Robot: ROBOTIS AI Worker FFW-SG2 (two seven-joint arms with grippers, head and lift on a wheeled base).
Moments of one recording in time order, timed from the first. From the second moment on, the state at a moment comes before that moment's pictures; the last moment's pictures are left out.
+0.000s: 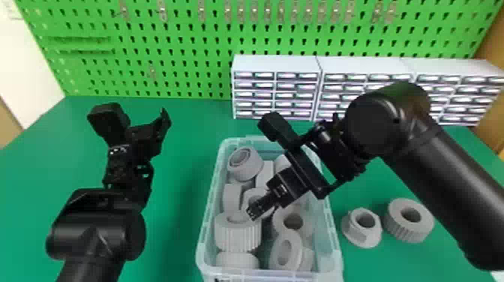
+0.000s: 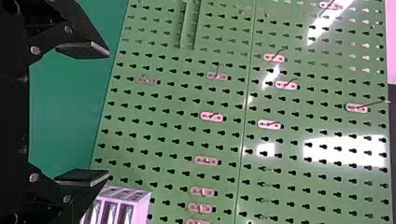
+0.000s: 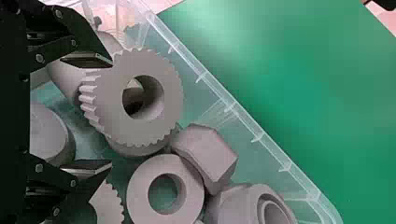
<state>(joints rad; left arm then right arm) -0.17 0.12 -0.03 -1.54 0.23 0.06 0.19 -0.76 -0.26 0.64 -1.55 -0.93 1.57 0.10</state>
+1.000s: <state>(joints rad) -0.17 0.12 -0.03 -1.54 0.23 0.05 0.19 -0.78 -0.25 0.79 -1.54 -0.39 1.42 0.77</state>
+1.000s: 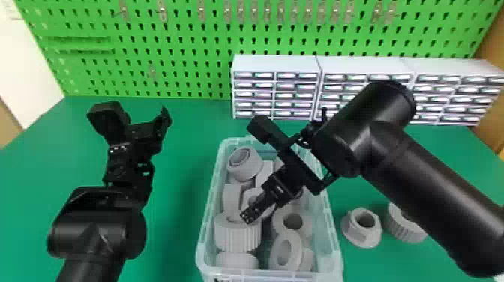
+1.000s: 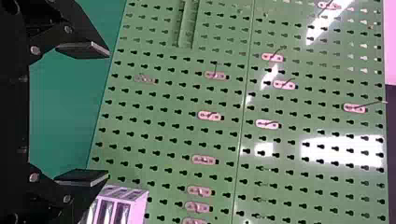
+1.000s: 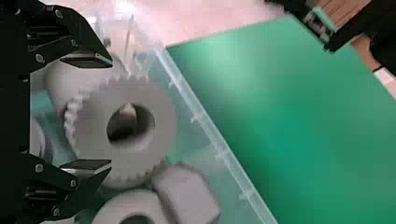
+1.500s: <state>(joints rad) -0.17 0.12 -0.03 -1.54 0.24 0.05 0.19 -0.77 -0.24 0.77 -1.53 -0.37 1.38 0.79</state>
